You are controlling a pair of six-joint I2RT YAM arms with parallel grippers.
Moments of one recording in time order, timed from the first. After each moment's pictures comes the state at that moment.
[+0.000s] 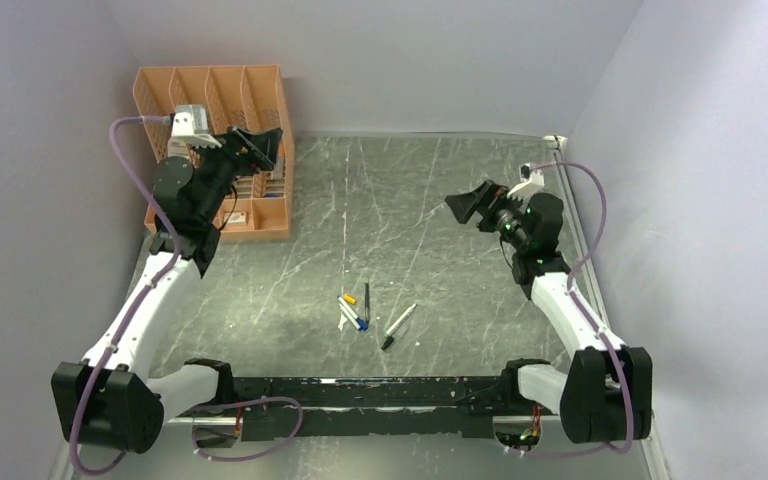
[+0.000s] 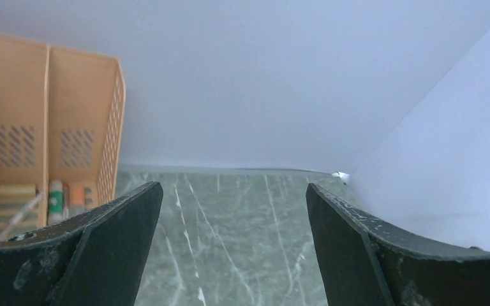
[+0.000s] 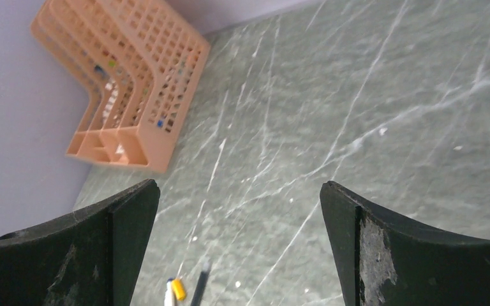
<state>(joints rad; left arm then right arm) -0.16 1.14 0.95 0.40 0.16 -0.42 0.05 1.16 0.67 0.33 -0.42 0.53</state>
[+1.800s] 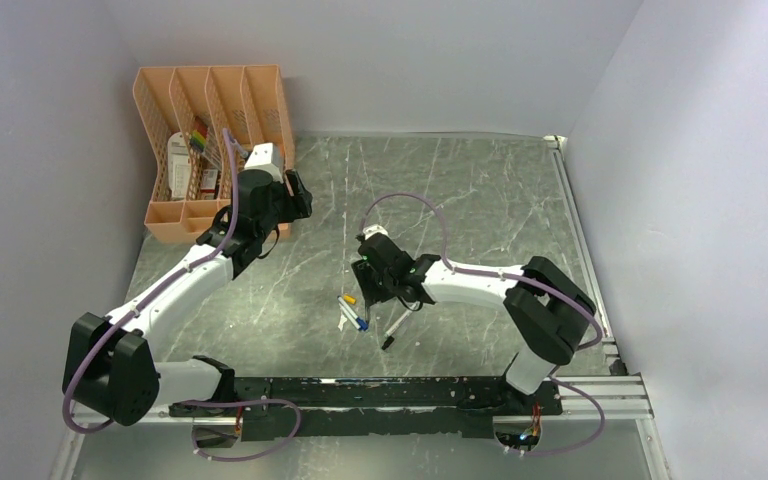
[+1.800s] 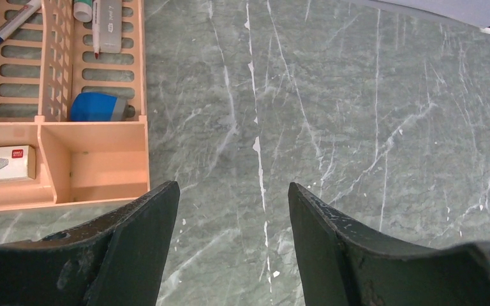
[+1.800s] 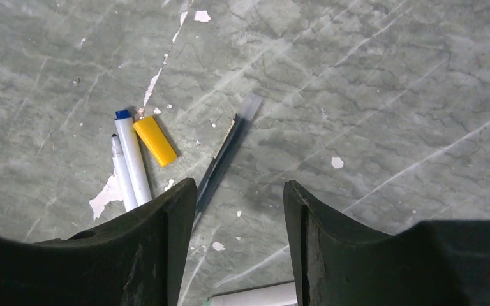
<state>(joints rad) -0.42 1.26 0.89 -0.01 -0.20 -0.40 0.92 1.65 0.92 -0.20 0.15 0.37</state>
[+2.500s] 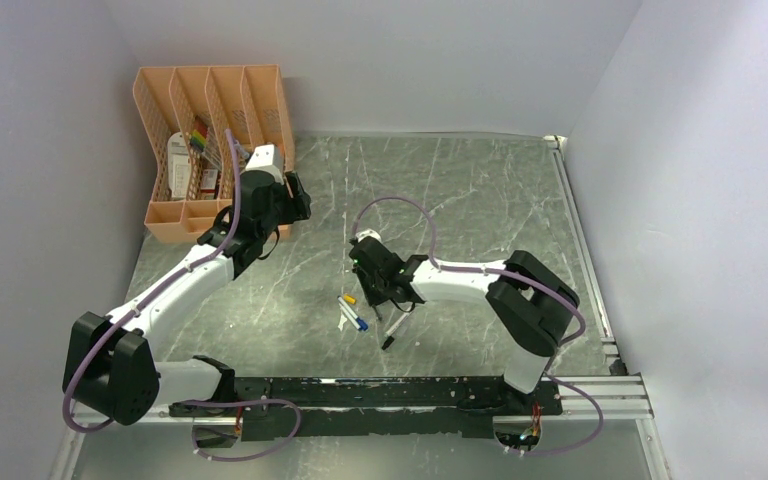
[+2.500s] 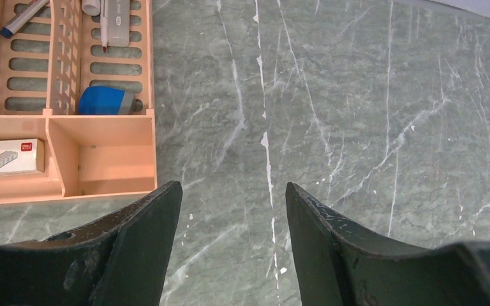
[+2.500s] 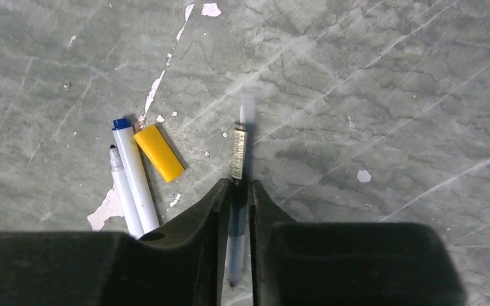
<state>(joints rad) -0.43 1.26 0.89 -0.03 -0.22 -0.39 0.95 1.74 0.96 -0.20 0.15 0.40</state>
